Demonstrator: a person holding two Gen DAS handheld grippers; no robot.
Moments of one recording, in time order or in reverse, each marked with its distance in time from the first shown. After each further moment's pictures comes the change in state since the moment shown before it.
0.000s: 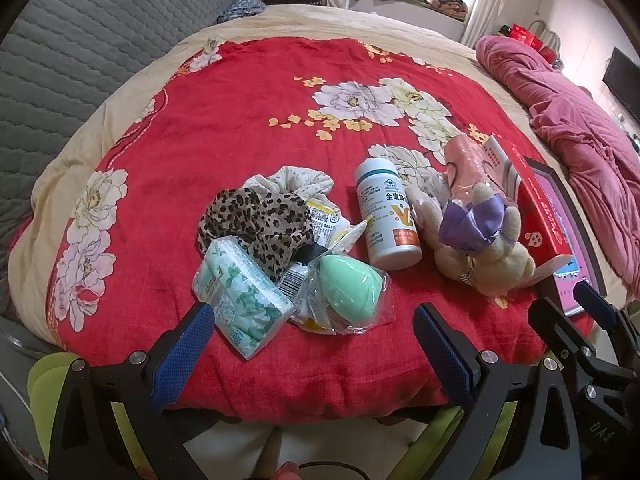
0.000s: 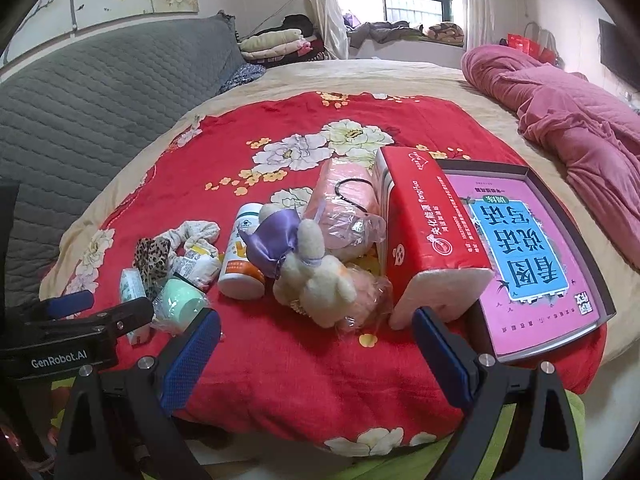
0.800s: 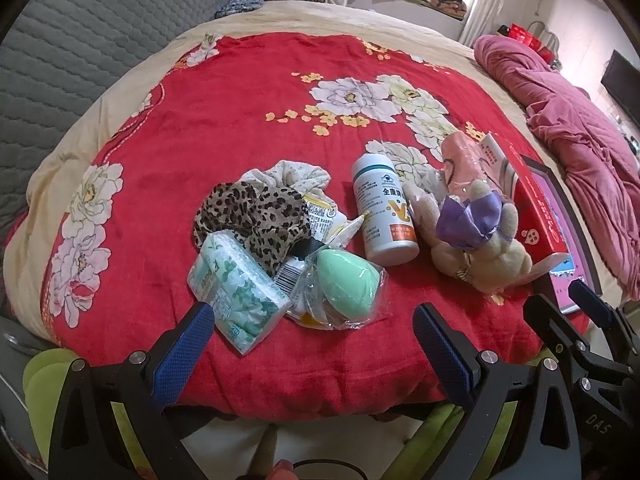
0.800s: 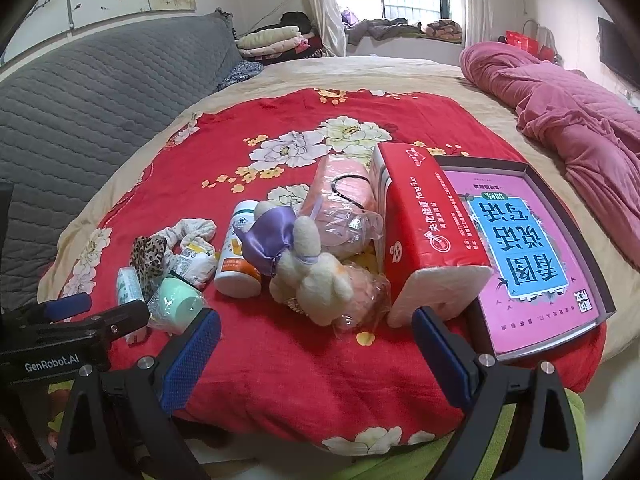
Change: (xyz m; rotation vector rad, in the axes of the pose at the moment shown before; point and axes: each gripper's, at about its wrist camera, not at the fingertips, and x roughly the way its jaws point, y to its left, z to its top) left arm 0.001 0.001 -0.003 -0.010 0.017 -0.020; right arm 0.004 -0.001 0.000 -0.004 0.012 -0.010
